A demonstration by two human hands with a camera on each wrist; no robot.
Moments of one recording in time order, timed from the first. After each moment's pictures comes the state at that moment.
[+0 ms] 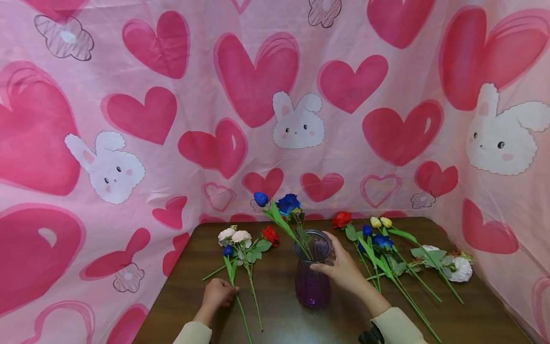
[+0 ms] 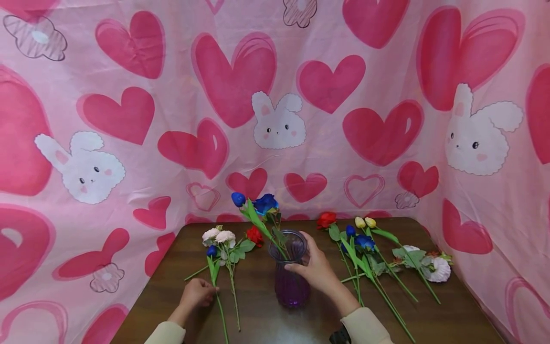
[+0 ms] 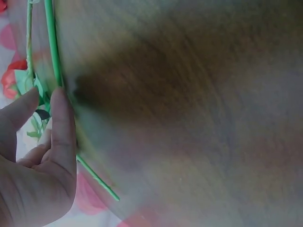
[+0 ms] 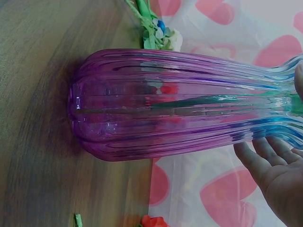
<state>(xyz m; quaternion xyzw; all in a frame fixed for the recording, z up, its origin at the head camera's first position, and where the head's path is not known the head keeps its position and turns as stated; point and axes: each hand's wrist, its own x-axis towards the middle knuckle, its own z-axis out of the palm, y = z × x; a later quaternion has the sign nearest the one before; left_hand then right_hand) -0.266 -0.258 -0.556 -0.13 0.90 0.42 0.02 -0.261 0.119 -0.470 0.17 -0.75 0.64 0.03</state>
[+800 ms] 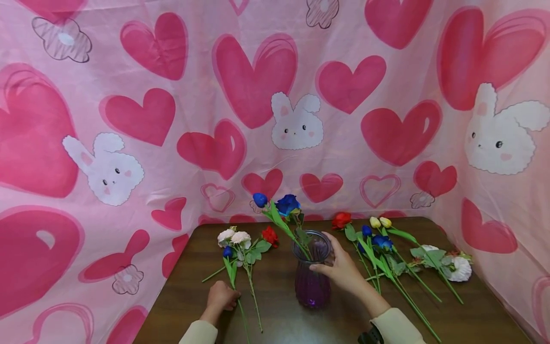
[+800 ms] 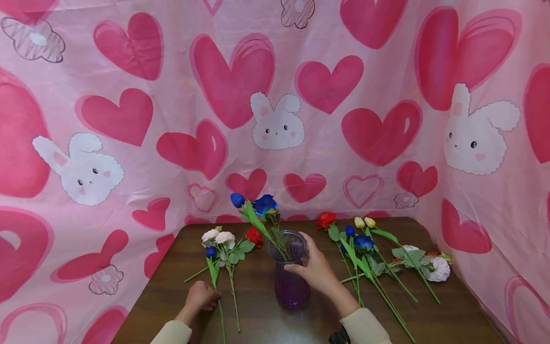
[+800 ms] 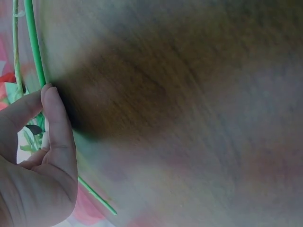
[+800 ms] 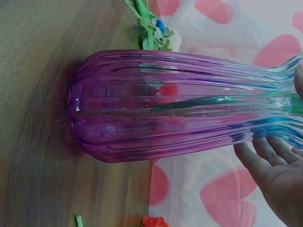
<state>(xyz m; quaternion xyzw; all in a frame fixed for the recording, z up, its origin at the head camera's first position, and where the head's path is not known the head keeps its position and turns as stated) -0.269 -0.249 -0.569 -0.13 0.90 0.42 0.03 -0.262 0.120 -0.471 0.17 -0.75 0.64 0.04</state>
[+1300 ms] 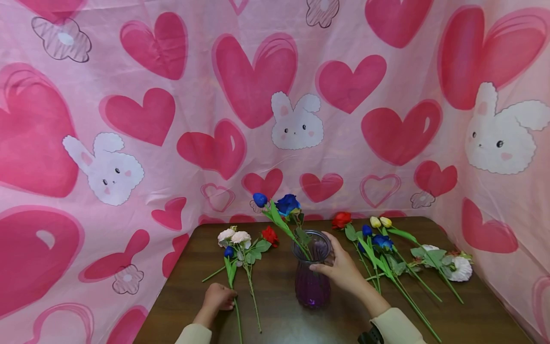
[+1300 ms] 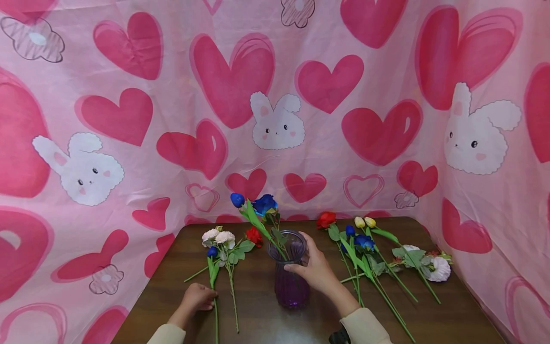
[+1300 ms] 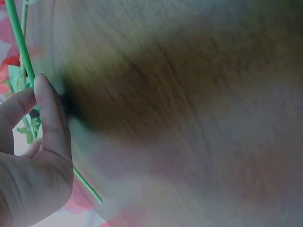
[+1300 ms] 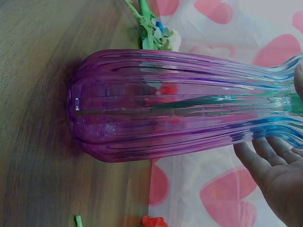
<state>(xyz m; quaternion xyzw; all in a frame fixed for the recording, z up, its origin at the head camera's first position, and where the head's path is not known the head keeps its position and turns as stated) -0.262 -0.259 -0.570 -0.14 0.81 0.56 0.04 -0.262 0.120 -0.470 0.17 -0.75 0.64 0.03</state>
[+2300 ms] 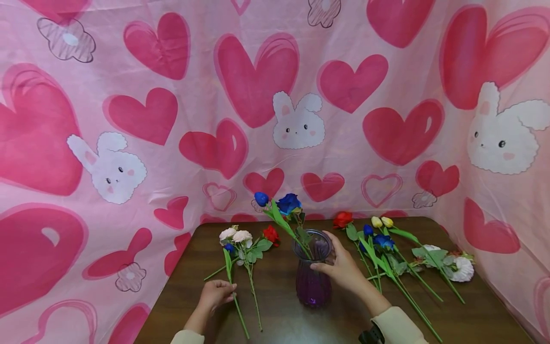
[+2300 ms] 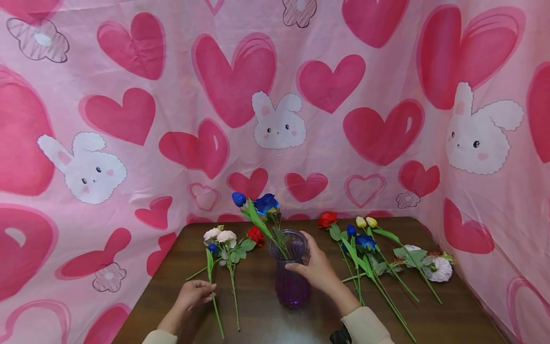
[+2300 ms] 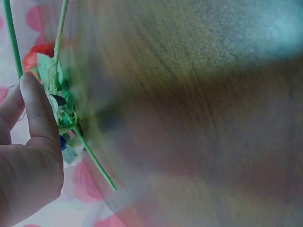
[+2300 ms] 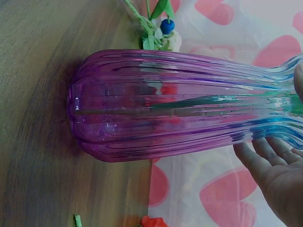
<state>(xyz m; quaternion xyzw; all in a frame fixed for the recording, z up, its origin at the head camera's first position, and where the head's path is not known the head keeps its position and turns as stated) -0.252 -0.261 -0.549 -0.13 0.74 0.65 0.03 -0.261 0.121 -0.469 0.18 -0.75 0.64 0.02</state>
